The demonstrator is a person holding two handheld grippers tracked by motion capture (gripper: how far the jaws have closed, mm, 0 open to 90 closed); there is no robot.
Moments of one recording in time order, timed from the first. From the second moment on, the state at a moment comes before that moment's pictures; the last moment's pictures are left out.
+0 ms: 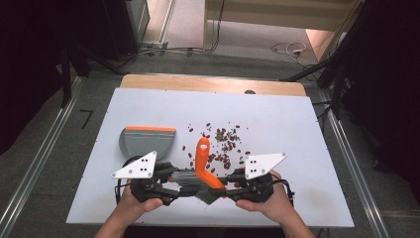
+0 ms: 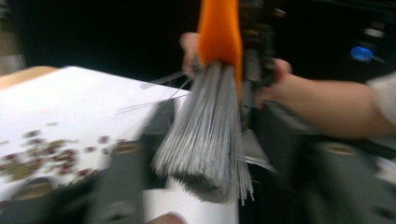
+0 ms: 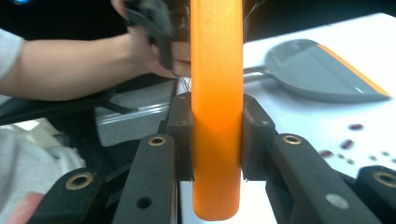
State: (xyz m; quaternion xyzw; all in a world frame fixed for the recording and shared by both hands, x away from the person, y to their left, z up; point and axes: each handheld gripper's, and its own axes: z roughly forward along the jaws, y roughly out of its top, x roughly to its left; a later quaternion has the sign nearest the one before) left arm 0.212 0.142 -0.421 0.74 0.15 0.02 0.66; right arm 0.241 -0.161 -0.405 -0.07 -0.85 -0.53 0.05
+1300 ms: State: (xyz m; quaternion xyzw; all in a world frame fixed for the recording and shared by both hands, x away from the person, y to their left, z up) left arm 0.212 0.215 -0.447 0.71 0.32 0.14 0.61; right arm 0.333 -0.237 -0.397 -0.33 -0.84 -0.38 -0.20
